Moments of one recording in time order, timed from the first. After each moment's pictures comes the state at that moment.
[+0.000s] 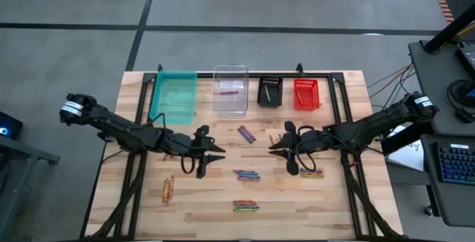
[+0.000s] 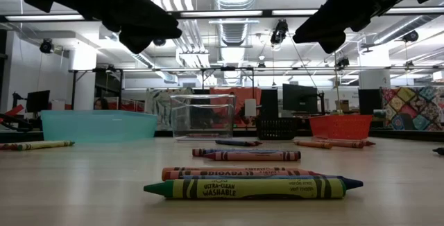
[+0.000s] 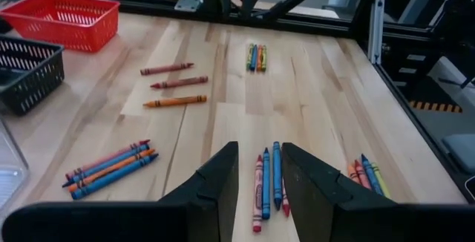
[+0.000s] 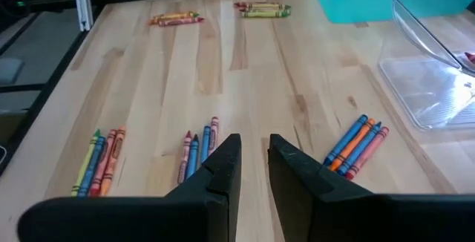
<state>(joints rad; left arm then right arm) -0.28 1.26 0.57 0.31 -0.22 -0.23 0.26 1.17 0.60 0.09 0.19 0.23</state>
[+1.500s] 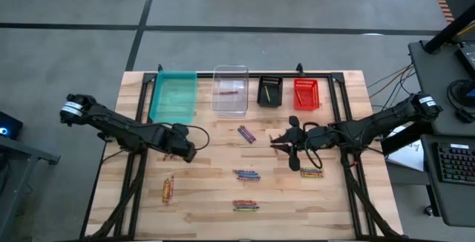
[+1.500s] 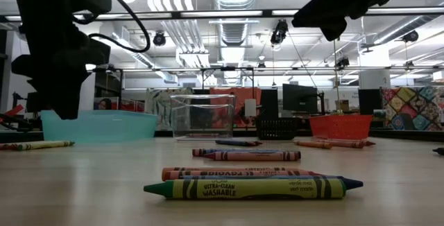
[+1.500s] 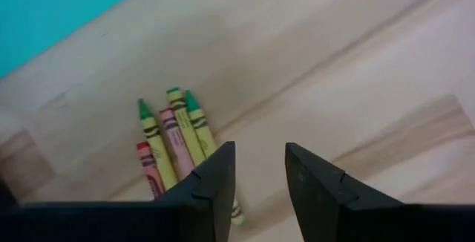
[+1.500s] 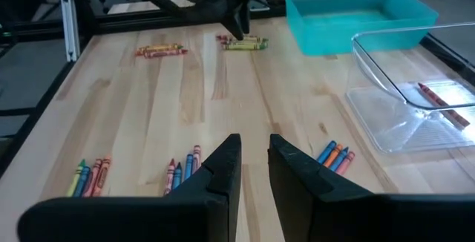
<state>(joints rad) -0.26 1.27 0.70 -0.90 -0.28 -1.25 0.26 1.09 0.60 0.08 0.26 0.20</state>
